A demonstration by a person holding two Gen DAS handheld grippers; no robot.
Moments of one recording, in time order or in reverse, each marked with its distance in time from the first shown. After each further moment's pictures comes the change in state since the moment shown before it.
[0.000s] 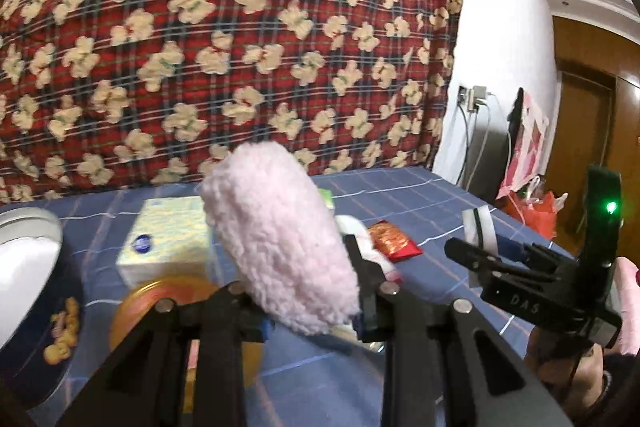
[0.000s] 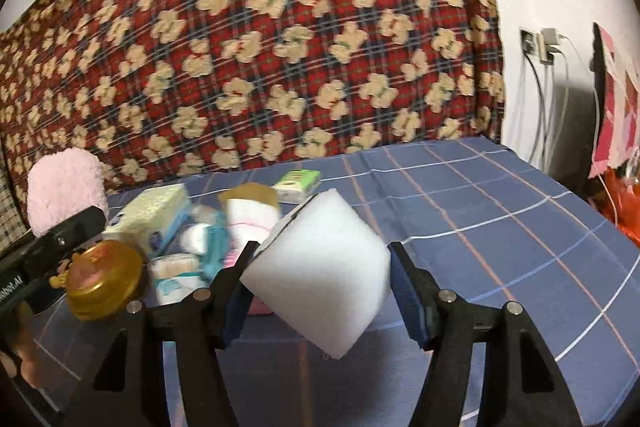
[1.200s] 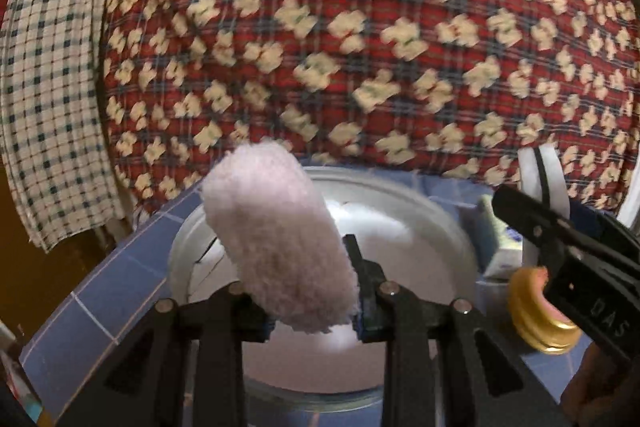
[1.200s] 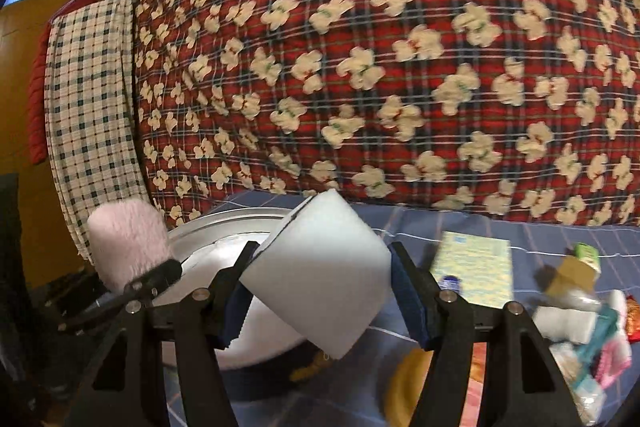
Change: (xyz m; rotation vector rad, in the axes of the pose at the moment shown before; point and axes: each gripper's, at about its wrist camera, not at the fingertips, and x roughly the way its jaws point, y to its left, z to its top) left arm -0.117 0.228 -0.029 -0.236 0.018 0.686; right arm 0.005 0.326 0.018 -0.257 -0.048 0.476
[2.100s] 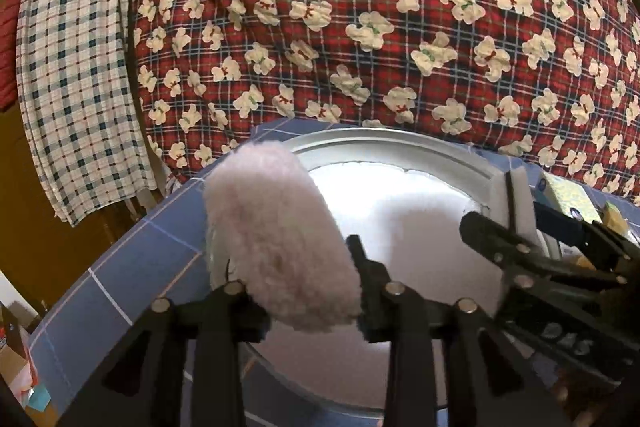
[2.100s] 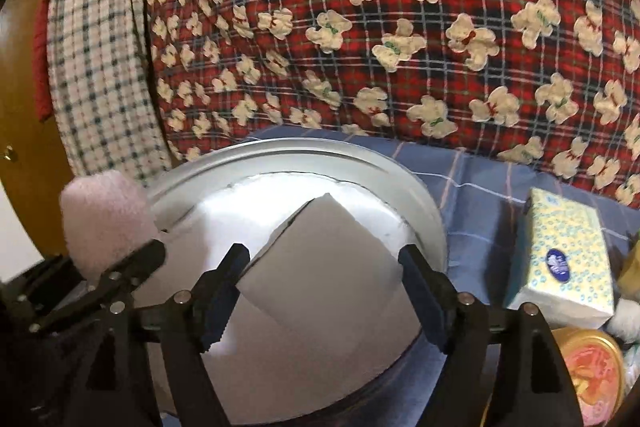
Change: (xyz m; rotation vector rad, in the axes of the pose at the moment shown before) left arm 0.032 0.022 -0.016 -0.036 0.089 0.130; right arm 0.096 0.032 -0.025 -0.048 0.214 0.096
